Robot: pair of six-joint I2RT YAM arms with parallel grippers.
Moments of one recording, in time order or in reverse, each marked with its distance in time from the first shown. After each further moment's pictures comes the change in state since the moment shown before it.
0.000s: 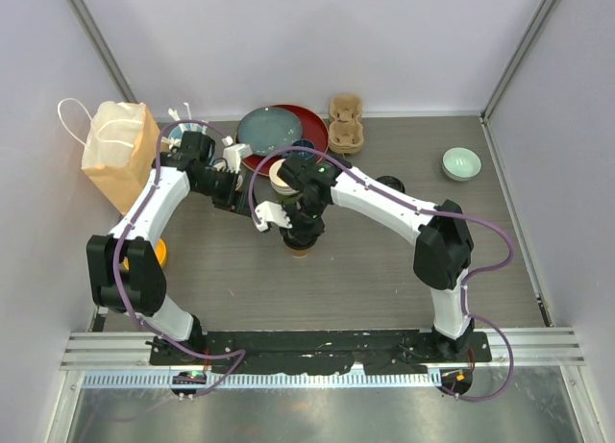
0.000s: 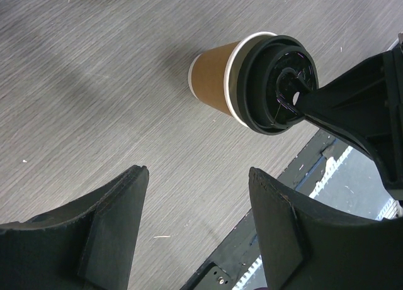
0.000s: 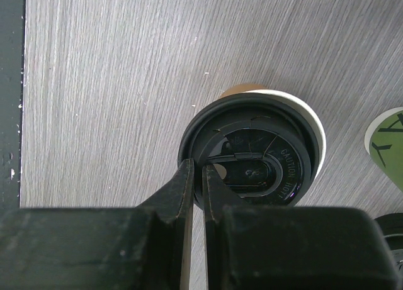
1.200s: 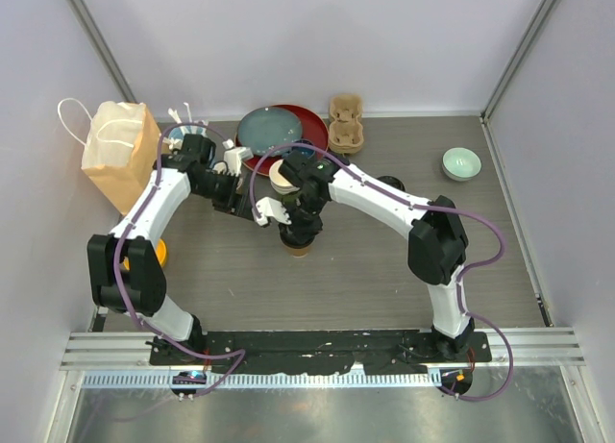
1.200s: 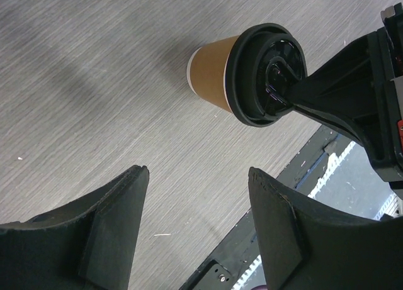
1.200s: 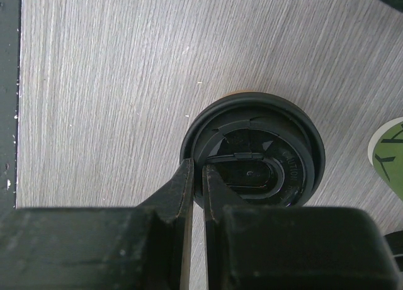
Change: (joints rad) left arm 0.000 0.000 -0.014 0.001 0.000 0.013; right arm -0.026 0.052 0.028 0.011 -0.058 -0.007
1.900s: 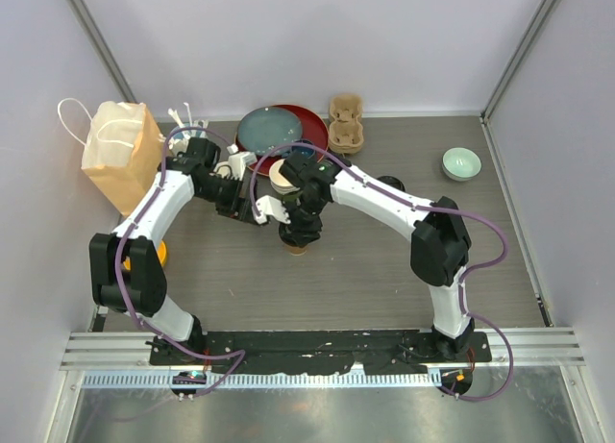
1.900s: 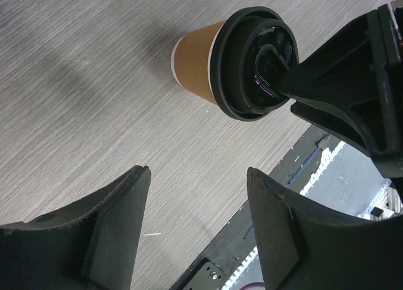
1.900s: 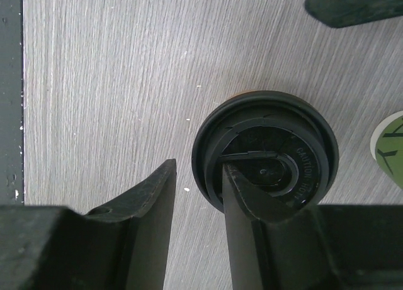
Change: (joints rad) left arm -0.027 0.000 -0.036 0.003 0.005 -0.023; right arm 0.000 -0.026 -0.044 0.048 -0.001 0.064
